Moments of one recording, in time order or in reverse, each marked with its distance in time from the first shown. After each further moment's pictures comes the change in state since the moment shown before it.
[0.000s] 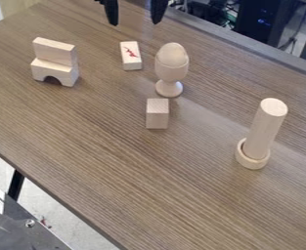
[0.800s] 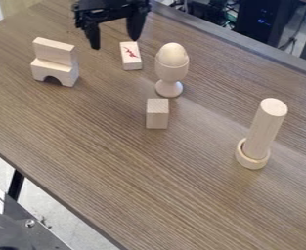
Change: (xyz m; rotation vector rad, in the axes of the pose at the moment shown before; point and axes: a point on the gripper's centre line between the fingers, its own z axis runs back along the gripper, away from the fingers) arm -0.011 0.042 -0.024 0.071 0.106 0.318
